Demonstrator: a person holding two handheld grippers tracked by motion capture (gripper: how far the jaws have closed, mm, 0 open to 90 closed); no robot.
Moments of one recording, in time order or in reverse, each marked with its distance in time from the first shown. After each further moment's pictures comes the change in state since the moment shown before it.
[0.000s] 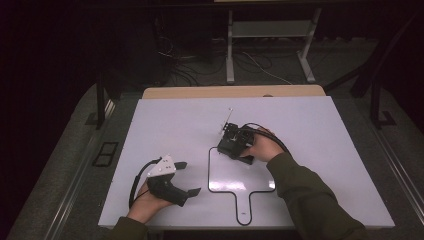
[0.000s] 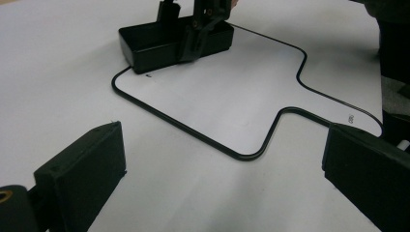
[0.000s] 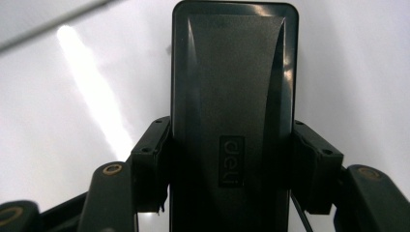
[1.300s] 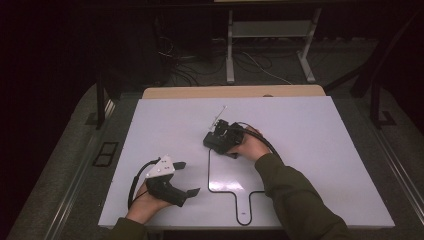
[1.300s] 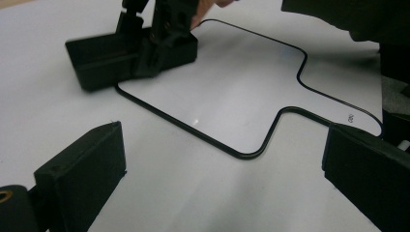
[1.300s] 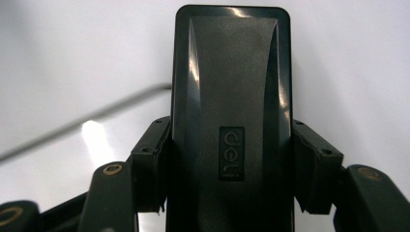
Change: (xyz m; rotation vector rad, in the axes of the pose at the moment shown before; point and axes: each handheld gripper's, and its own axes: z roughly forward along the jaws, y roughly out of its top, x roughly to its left) left arm 0.000 -0.001 -0.005 -0.001 0.006 0.013; right arm -0.008 0.019 0.014 -0.179 -0.007 0.029
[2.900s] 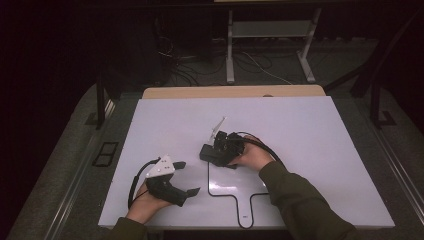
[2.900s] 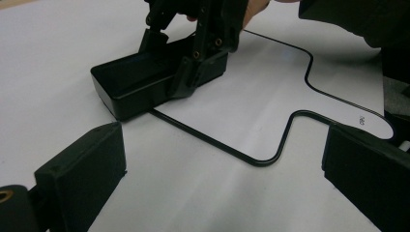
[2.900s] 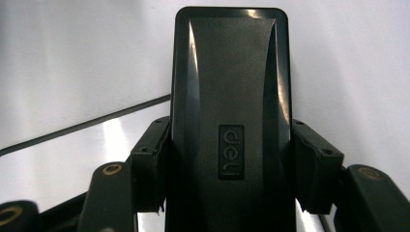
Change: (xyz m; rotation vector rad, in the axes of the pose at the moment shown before) left arm 0.001 0.000 0.001 -0.001 0.002 -0.005; right arm 0.040 -0.012 -0.005 -0.042 0.106 -0.145
